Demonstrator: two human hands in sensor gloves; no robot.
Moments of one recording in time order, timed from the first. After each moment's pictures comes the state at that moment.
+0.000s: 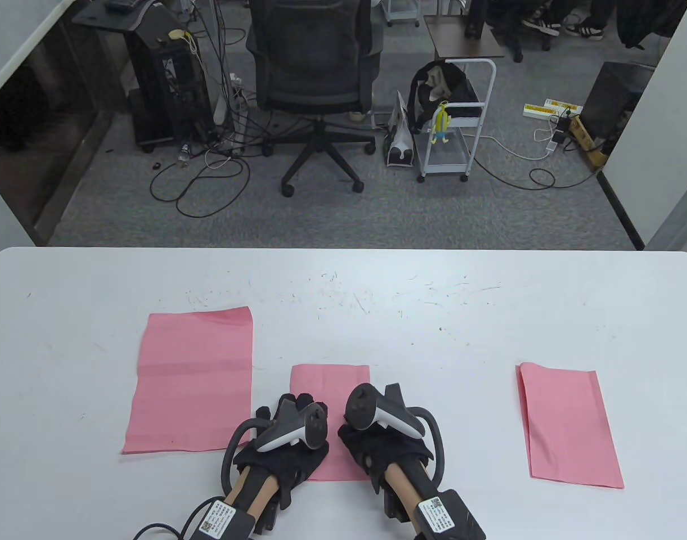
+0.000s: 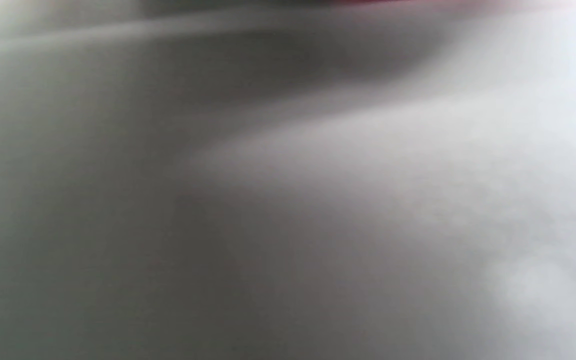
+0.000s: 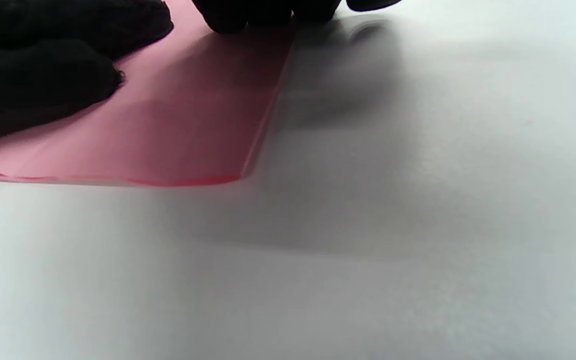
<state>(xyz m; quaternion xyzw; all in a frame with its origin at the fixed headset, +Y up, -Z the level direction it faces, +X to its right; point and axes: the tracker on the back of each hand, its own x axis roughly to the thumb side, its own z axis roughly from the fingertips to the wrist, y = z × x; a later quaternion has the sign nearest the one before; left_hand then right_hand) -0.120 -0.806 -0.335 -0.32 -0.11 -0.05 0.94 0.049 -0.770 -0.339 0.10 0.28 0.95 0.08</state>
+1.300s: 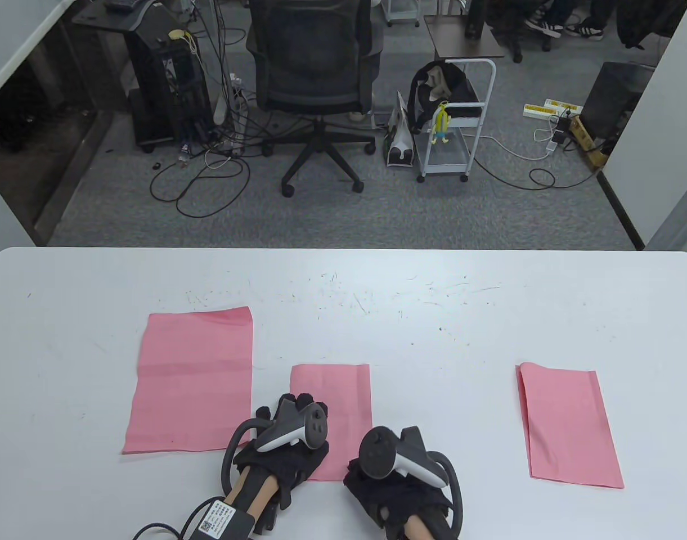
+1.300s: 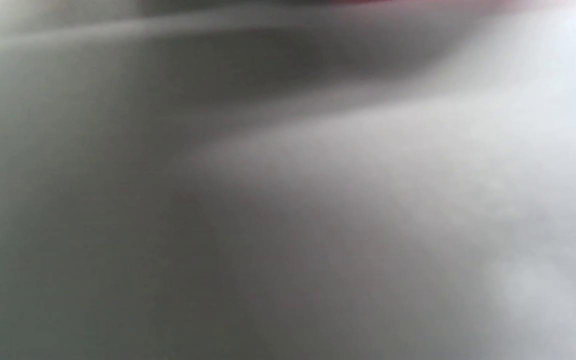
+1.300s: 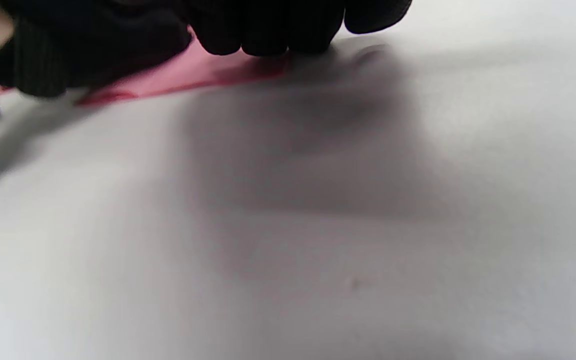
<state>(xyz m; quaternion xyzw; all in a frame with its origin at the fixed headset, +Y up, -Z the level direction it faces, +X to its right) -0.121 -0.806 -0.335 -0.32 -0.11 -0.05 0.94 0.073 -0.760 -0.285 0.11 0.31 0.93 0.17</state>
